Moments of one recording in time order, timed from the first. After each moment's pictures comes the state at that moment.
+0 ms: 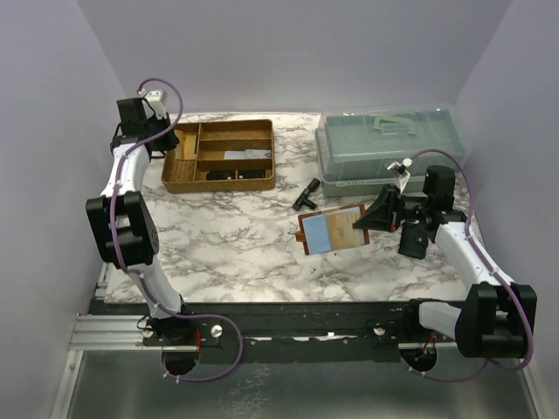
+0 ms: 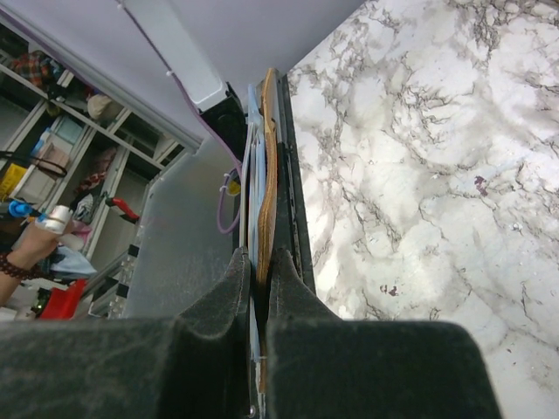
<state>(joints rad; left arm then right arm) 0.19 1.78 1.51 -0.32 0.38 0.02 -0.04 1.18 0.70 -0.13 -1.55 0.10</state>
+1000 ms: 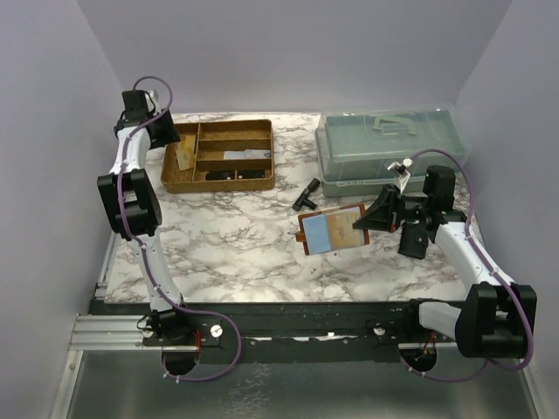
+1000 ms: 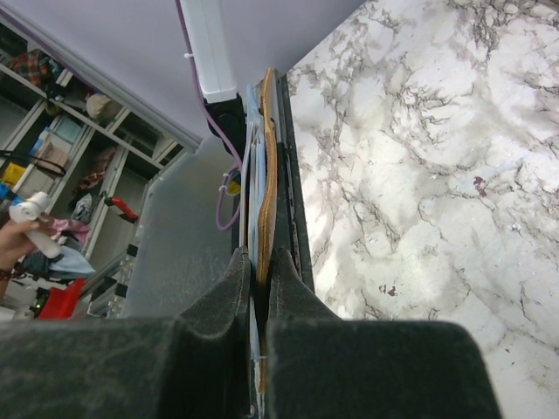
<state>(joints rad) 0.23 2.24 1.99 -0.55 0.23 -0.12 -0.04 1.18 0.71 -0.12 -1.55 0.11</state>
